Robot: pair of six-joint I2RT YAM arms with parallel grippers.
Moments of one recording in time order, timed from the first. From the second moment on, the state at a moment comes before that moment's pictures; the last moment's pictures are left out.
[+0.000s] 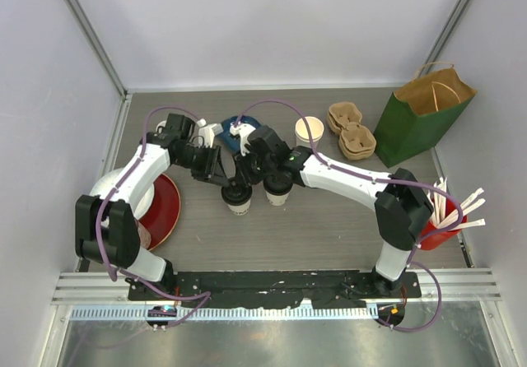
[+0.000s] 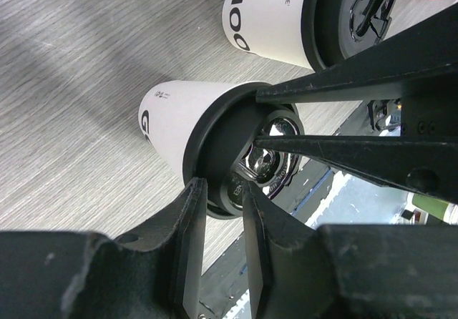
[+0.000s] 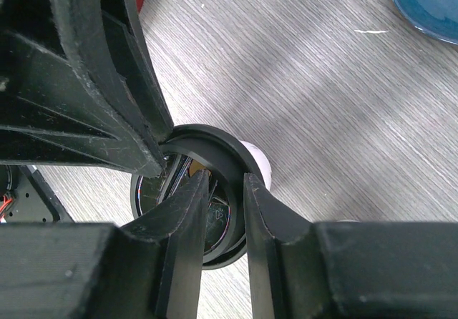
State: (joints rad) left arm -0.21 1.51 1.15 -0.82 0.71 -0.02; right arm 0.88 1.76 1.36 -0.27 -0.15 0.24
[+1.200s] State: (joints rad) left arm -0.23 1.55 1.13 -0.78 0.76 -0.02; right arm 0.89 1.64 1.01 0.16 -0.12 0.33
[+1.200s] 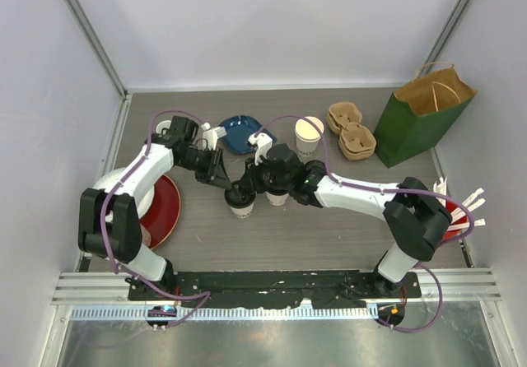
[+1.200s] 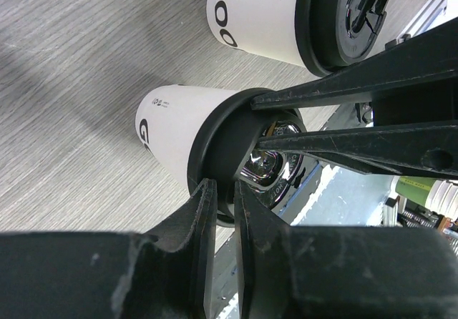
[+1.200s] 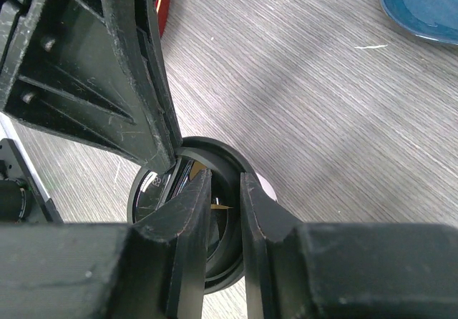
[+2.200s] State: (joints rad) left arm -0.17 1.60 1.12 -0.78 0.89 -0.02; right arm 0.88 1.62 0.89 0.35 -0.12 0.37
